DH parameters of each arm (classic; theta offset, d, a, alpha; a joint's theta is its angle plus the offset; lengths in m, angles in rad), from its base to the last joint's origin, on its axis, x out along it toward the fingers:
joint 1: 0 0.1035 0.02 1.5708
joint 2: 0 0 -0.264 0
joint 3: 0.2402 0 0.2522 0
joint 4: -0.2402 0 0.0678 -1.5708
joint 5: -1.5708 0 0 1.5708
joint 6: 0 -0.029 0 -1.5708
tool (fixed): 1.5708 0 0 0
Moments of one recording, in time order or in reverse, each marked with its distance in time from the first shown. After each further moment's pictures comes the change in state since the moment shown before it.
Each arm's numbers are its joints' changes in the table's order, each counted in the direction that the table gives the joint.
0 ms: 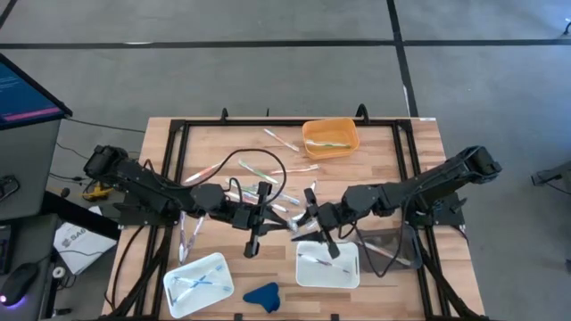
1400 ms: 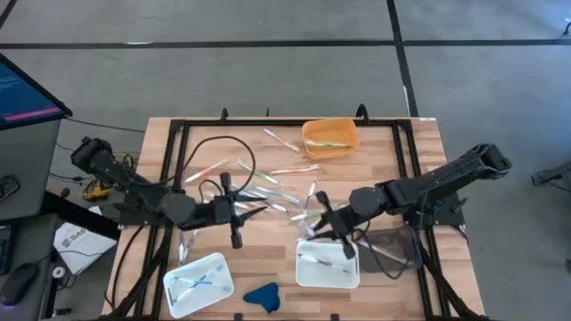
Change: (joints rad) left arm -0.204 0.235 0.001 -0.427 0.710 0.062; right arm 0.041 0.127 0.000 -0.381 -0.012 0.169
